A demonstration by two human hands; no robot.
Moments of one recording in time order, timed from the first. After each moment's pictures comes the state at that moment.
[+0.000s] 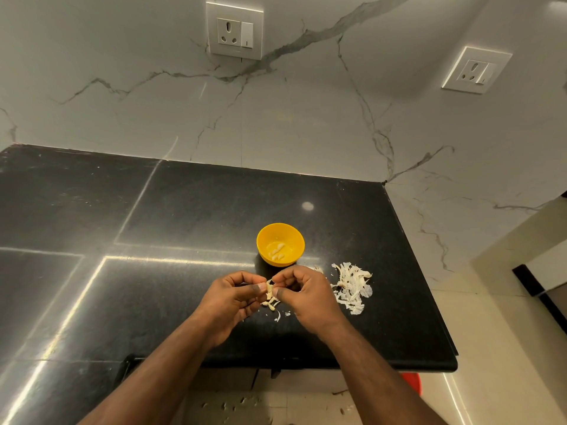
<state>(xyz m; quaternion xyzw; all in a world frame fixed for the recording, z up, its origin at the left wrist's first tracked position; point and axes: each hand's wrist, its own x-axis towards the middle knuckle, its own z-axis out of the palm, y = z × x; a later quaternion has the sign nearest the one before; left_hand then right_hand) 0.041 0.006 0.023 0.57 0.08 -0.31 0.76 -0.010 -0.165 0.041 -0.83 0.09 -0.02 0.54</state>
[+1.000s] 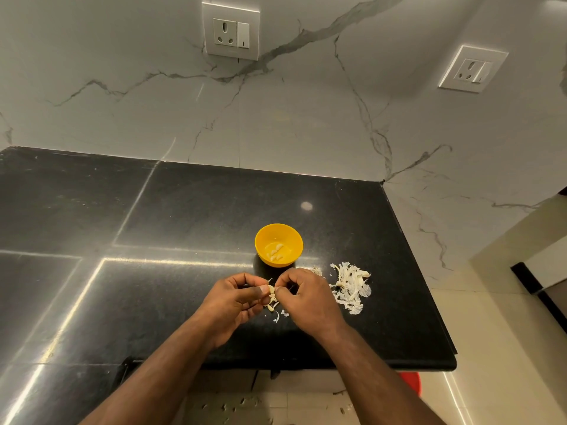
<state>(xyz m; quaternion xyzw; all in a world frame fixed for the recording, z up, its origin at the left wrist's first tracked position) 0.041 0.002 0.023 0.59 0.07 -0.33 0.74 -0.010 -0.165 0.040 -0.91 0.06 -0.05 0.40</state>
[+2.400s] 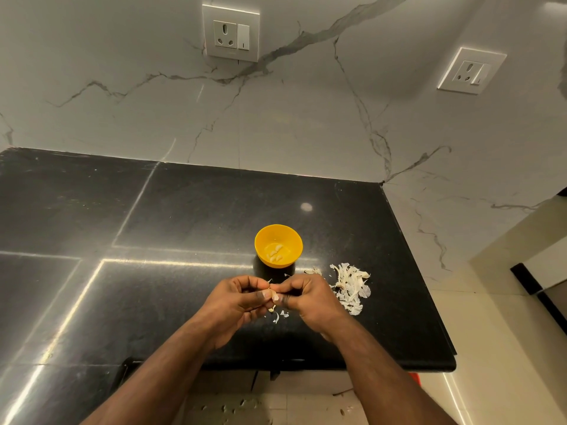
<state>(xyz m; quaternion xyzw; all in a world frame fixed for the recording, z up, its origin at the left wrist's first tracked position) 0.039 0.003 0.026 0.58 0.03 -0.35 0.74 -0.007 -0.178 0.034 -0.79 0.08 0.07 0.60</state>
